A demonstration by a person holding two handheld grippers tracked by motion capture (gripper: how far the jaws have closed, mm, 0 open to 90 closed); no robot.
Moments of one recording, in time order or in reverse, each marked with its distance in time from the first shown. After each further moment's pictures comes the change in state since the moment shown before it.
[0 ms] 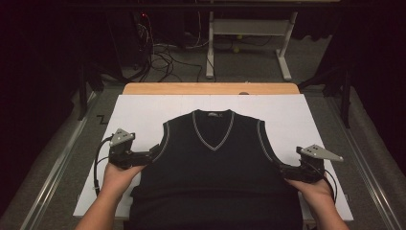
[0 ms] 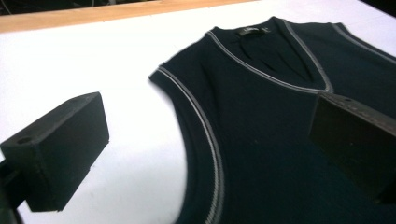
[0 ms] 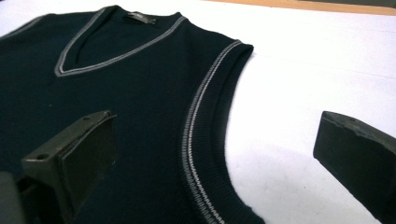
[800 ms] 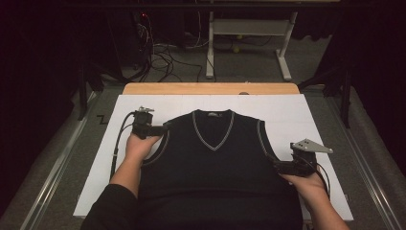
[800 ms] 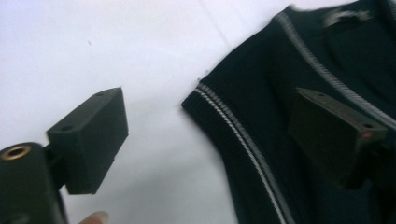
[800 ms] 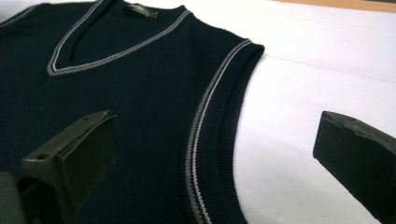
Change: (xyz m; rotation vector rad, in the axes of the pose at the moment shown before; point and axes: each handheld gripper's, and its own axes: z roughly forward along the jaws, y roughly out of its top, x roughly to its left) left arm 0.039 0.035 0.122 0.222 0.065 -0.106; right arm 0.005 0.010 0.019 0.044 0.011 -0.025
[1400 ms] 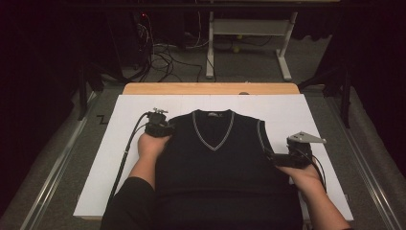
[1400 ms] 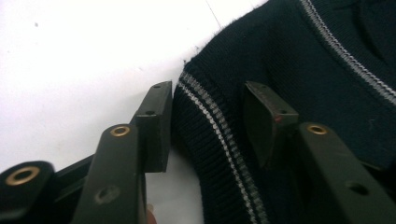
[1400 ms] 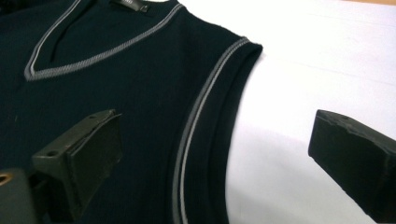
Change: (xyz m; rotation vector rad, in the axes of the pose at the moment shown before) left arm -0.026 0.001 0.024 0.054 0.055 0.028; right arm -0.008 0.018 0.023 0.053 -0.005 0.012
